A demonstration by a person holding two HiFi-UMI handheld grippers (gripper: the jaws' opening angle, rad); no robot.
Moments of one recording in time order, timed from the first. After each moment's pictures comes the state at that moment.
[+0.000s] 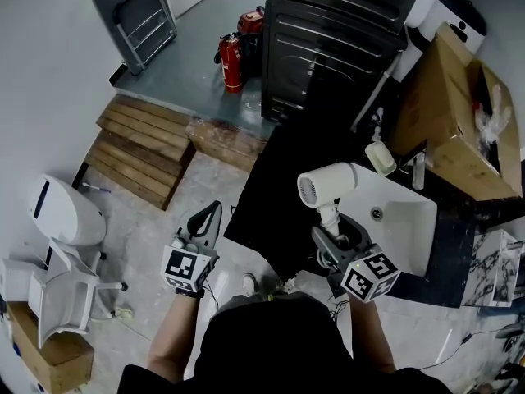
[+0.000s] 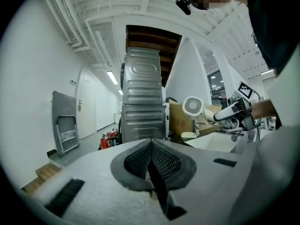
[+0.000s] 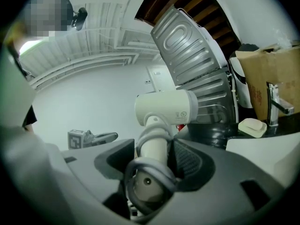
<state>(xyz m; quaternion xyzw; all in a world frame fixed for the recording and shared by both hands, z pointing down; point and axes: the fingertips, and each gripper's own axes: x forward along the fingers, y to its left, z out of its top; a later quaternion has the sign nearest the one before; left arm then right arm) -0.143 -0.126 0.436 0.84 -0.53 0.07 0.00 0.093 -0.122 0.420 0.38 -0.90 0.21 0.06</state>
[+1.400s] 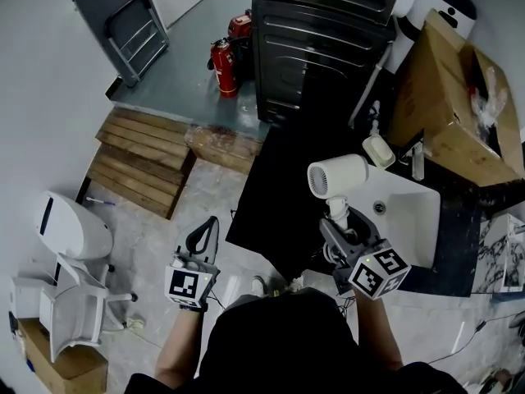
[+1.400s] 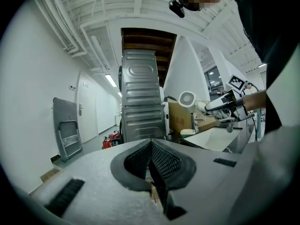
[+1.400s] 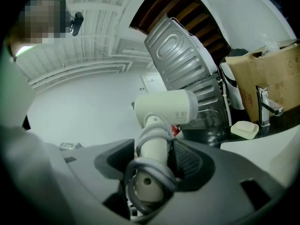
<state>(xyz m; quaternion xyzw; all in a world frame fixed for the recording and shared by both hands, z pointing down) -0.142 -0.102 0.438 0.84 -0.53 0.09 -0.03 0.113 -0.132 0.401 0.42 -0.88 0.22 0.02</state>
